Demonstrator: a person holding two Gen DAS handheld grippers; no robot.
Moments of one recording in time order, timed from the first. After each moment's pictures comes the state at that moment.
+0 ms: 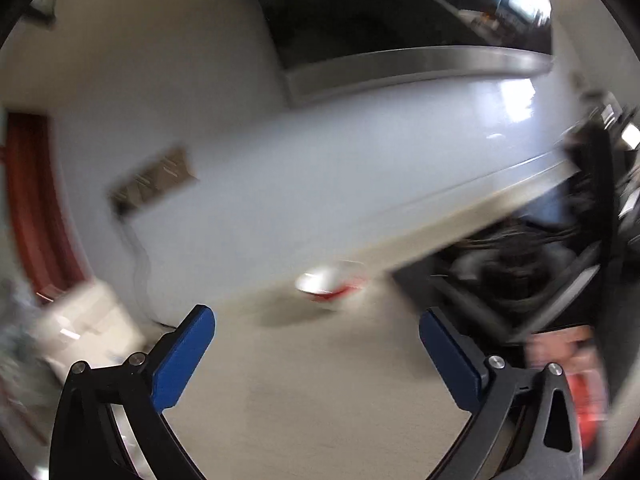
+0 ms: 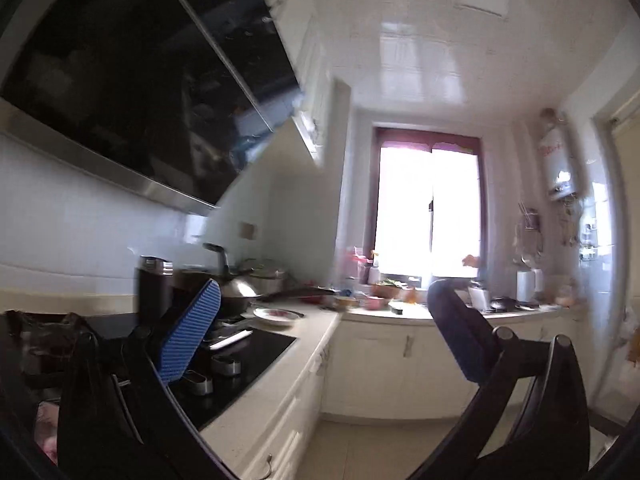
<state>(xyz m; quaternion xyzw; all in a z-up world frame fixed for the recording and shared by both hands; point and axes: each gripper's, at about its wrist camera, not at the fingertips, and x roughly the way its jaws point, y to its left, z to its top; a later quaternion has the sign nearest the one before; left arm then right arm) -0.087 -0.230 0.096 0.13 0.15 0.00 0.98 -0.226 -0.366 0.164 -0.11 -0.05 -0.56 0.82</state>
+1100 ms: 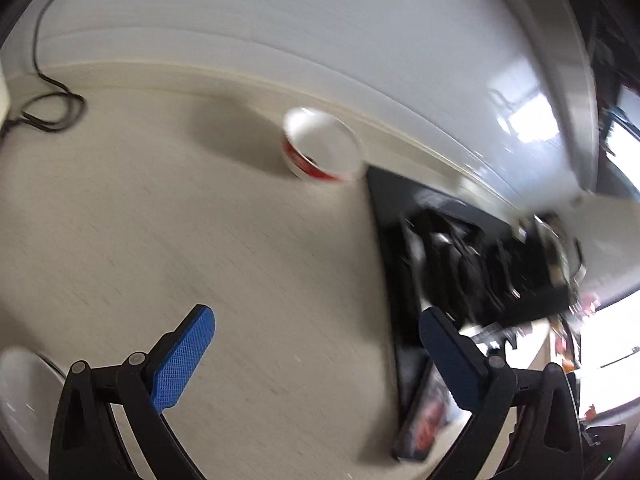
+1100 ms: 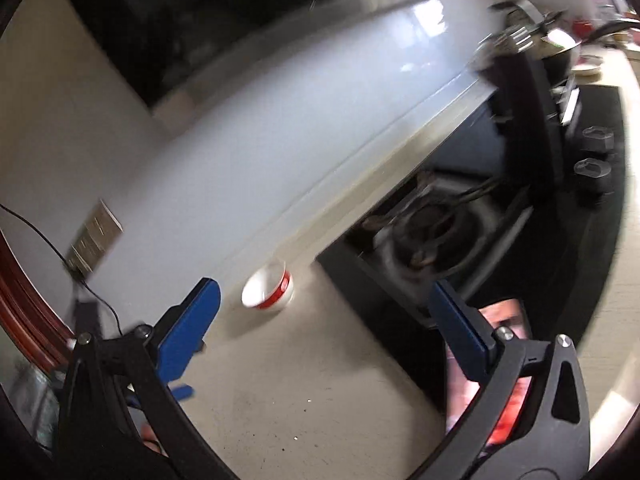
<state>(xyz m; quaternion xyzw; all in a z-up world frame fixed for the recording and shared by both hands) 0.071 -0.065 0.114 -0.21 0.52 -0.10 0.83 -0.044 -0.347 0.171 0.30 0.20 -0.06 0.93</state>
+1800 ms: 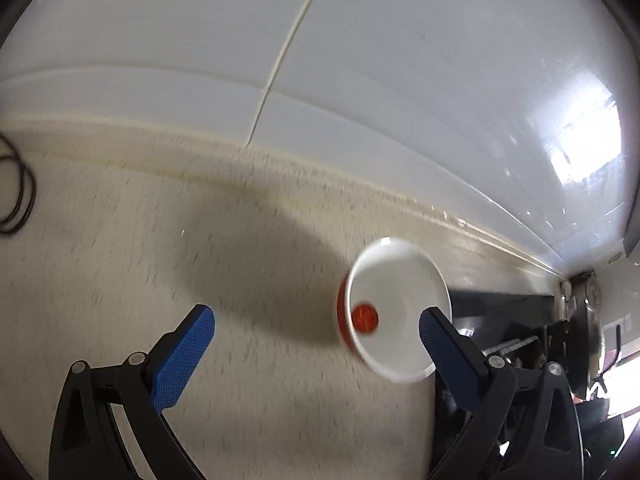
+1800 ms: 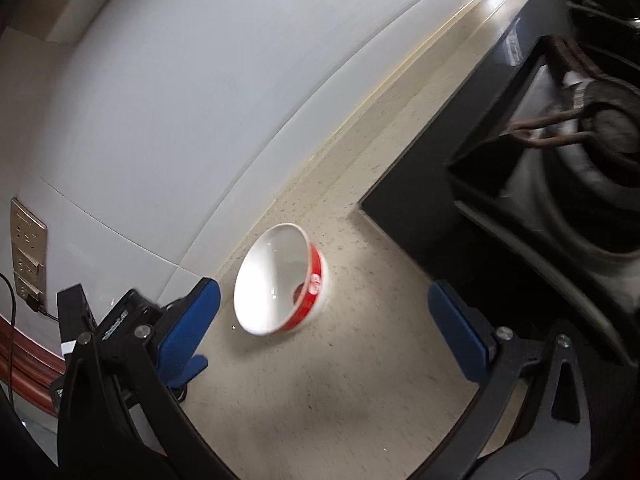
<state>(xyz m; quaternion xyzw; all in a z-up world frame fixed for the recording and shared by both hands) 0.236 -0.050 0.068 -0.22 0.50 -0.05 0.84 0.170 -0.303 0.073 0.36 0.34 -0.01 0.87</state>
